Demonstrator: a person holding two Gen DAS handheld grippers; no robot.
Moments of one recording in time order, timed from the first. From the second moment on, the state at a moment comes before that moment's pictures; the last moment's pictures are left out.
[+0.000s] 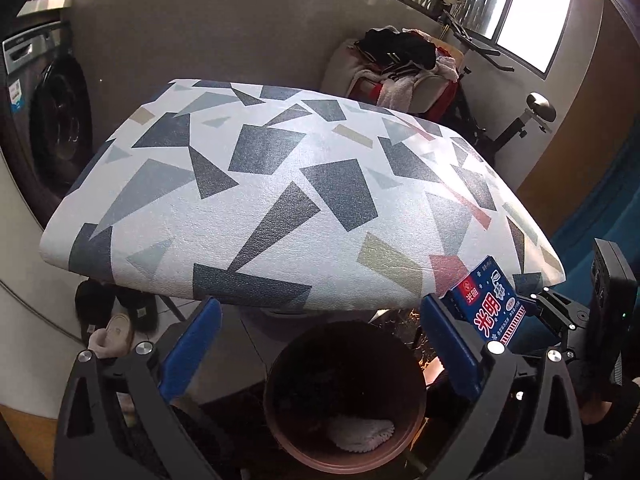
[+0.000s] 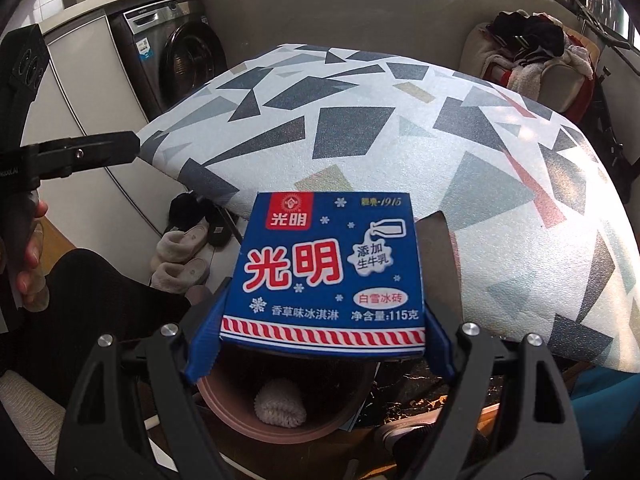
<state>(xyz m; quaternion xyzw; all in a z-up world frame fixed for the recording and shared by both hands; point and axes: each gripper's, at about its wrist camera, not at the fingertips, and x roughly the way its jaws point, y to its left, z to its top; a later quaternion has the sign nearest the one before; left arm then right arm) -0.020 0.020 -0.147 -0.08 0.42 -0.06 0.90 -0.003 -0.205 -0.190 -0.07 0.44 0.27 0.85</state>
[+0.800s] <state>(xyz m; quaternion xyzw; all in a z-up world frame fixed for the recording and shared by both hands) -0.019 0.027 -0.145 -0.05 0.41 -0.03 0.91 -0.004 -0.194 -0.189 -0.10 0.44 0.26 0.85</state>
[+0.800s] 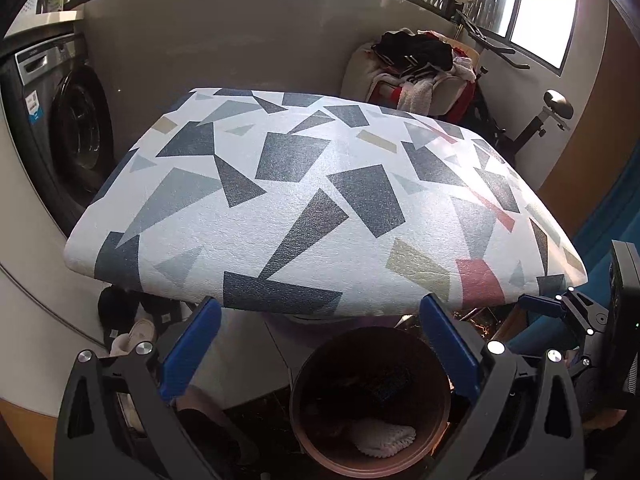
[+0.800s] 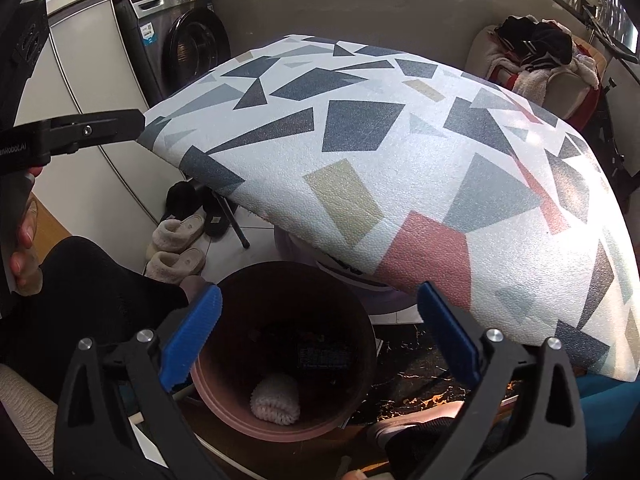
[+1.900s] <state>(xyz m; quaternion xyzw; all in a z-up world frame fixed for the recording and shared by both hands) 0.013 -0.007 -0.016 0.02 0.29 0.00 0.96 0.055 -0.254 -0.043 -0.06 0.31 0.17 0.93</state>
